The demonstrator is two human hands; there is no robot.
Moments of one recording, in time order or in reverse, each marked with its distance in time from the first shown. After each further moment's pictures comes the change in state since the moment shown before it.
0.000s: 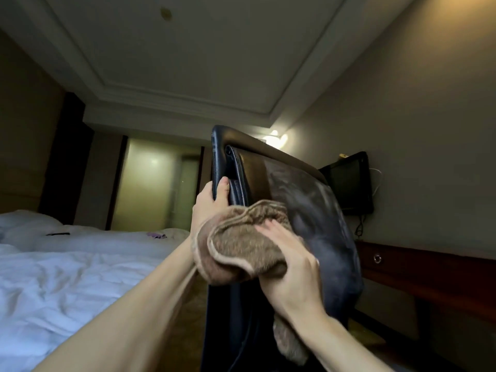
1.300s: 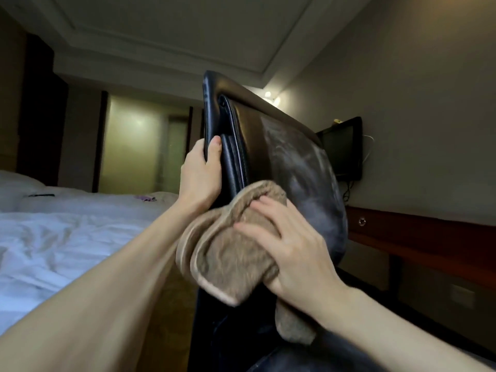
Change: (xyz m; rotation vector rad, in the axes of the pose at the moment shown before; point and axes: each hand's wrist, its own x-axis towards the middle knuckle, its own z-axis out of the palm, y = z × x) left_hand 0.010 -0.020 0.002 0.222 0.100 0.124; right_hand -0.018 -0.005 -0.035 -0.412 -0.416 -0.368
